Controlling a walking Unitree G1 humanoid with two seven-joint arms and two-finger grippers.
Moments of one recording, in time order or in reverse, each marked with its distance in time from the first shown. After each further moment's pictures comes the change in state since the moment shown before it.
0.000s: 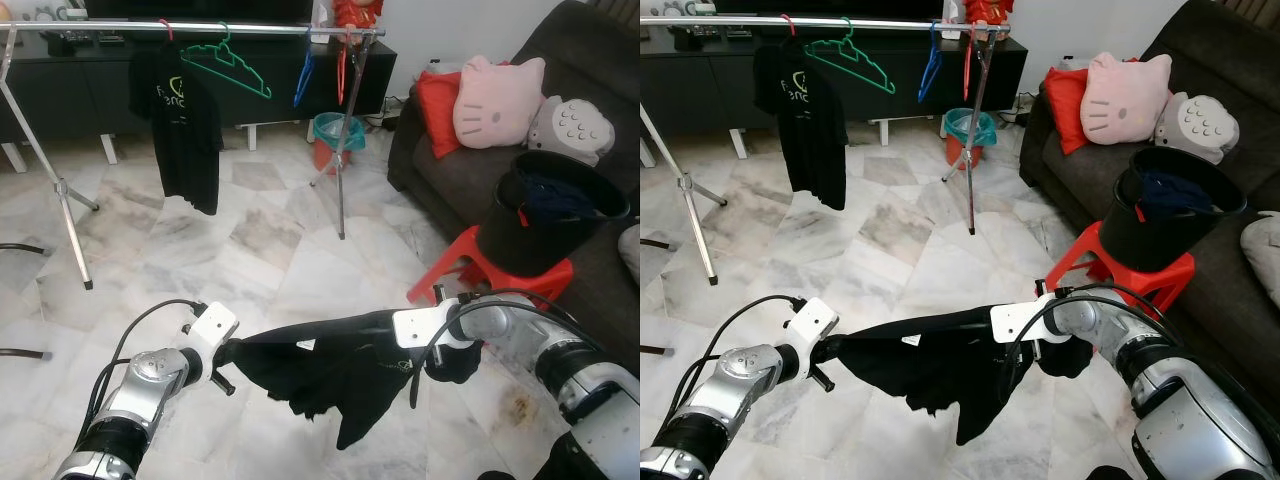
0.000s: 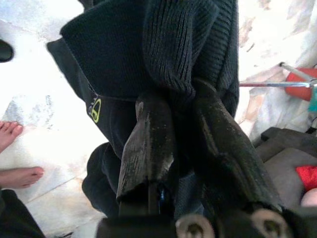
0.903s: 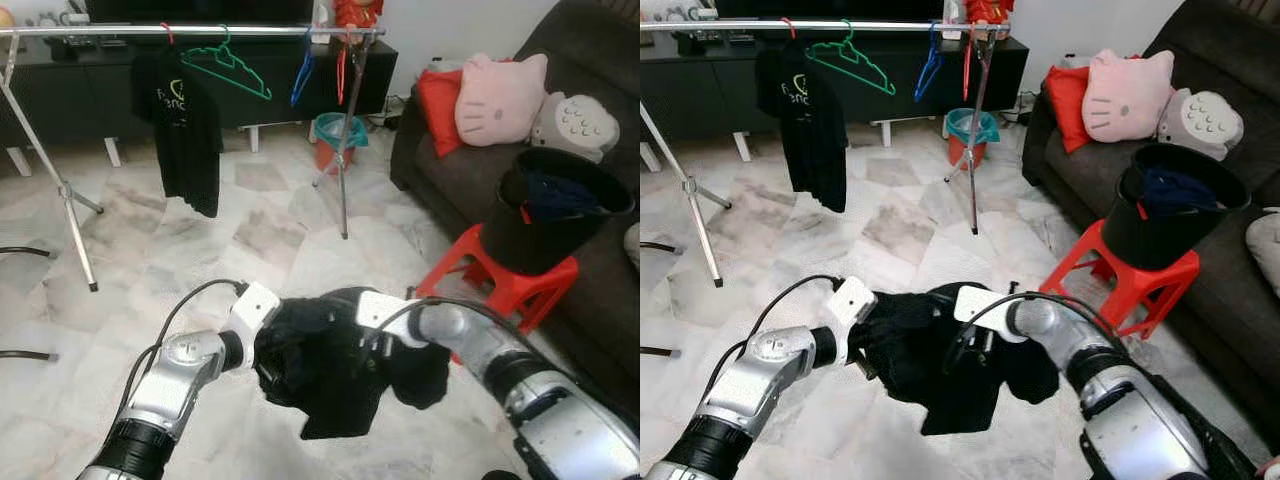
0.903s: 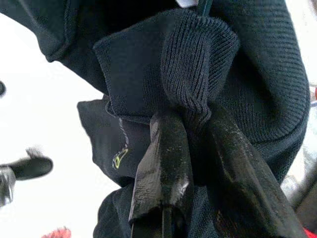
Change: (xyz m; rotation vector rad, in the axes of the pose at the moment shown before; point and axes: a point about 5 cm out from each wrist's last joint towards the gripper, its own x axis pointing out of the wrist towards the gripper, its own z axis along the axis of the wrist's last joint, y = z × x) left arm 0.007 -0.049 0.064 -0.010 -0.199 -0.208; right arm 0.034 -0.002 0.057 0.336 -0.204 -0.105
